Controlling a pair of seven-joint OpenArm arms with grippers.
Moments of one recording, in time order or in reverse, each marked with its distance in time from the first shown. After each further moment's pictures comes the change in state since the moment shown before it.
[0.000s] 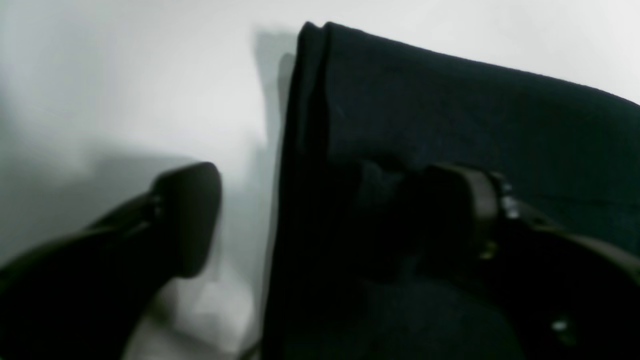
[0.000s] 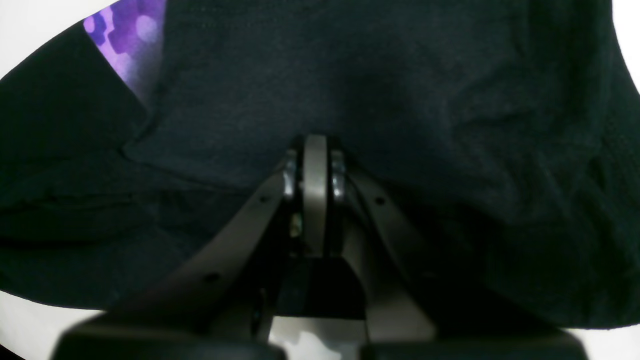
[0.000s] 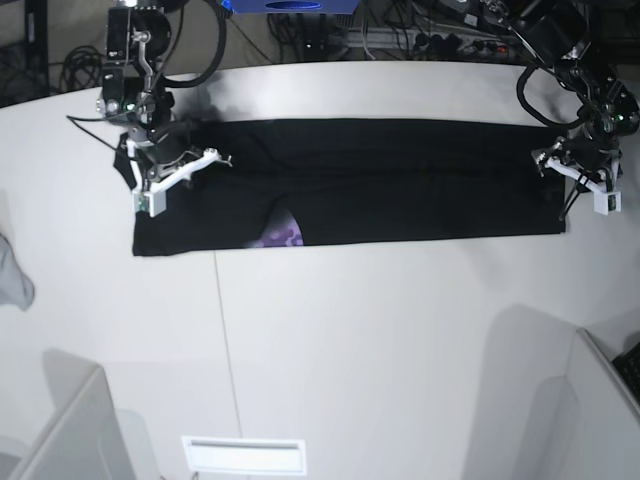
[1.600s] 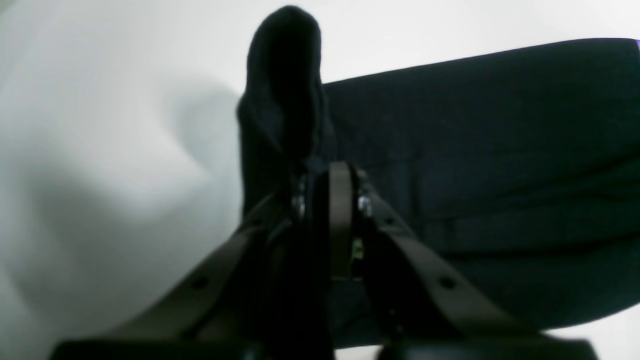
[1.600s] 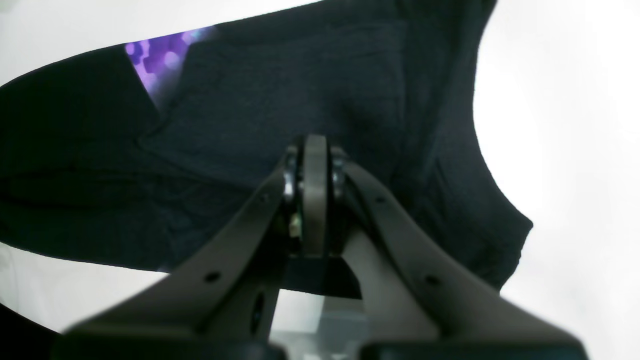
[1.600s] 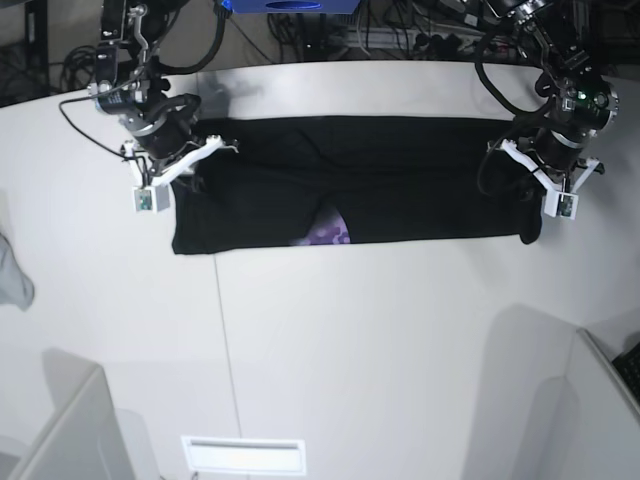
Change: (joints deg) left arm 10.4 8.9 11.5 32.9 3.1 0.3 5.9; right arm -4.3 -0.3 0.5 9.9 0.0 6.8 0.0
